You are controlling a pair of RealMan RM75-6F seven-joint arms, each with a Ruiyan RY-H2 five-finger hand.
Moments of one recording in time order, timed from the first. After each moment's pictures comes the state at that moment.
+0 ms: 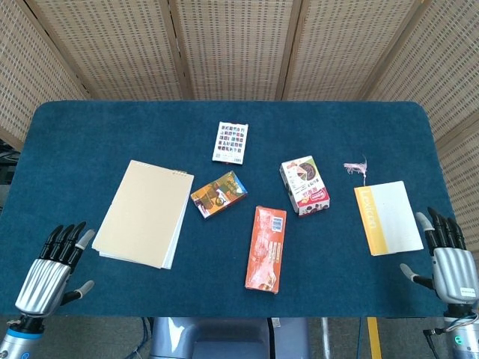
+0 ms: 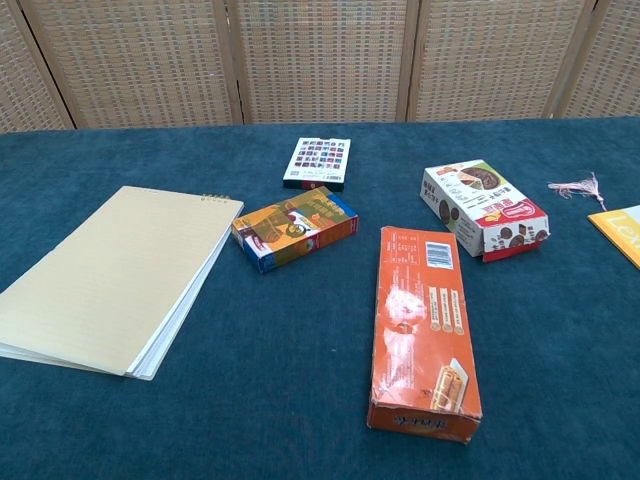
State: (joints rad) left arm -0.05 -1.22 0.06 -1.69 1.77 1.56 0.27; right arm 0.06 -1.17 0.08 -1.58 -1.50 1.54 0.03
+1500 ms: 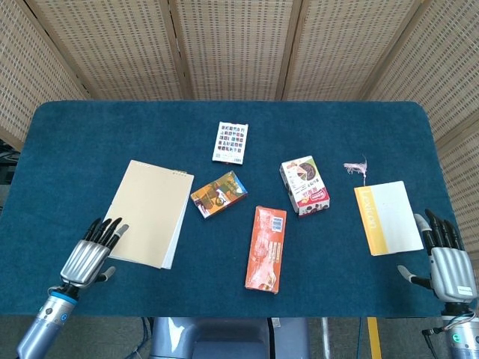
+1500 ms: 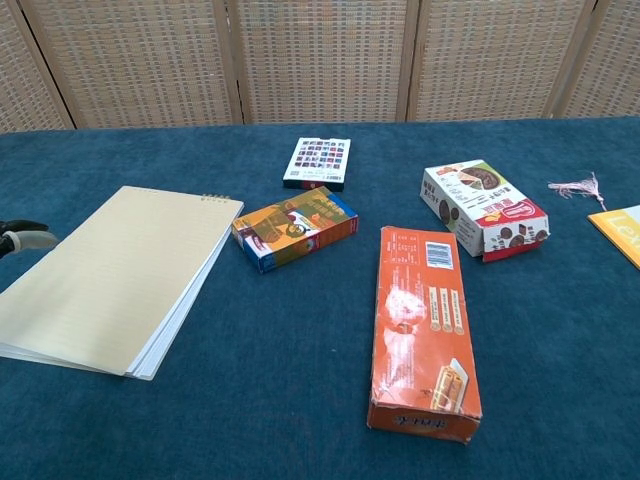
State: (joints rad) left arm -0.24 -1.37 0.01 -1.51 1.56 1.20 0.34; right arm 0.06 -1.16 0.08 -1.61 -1.47 1.49 0.04
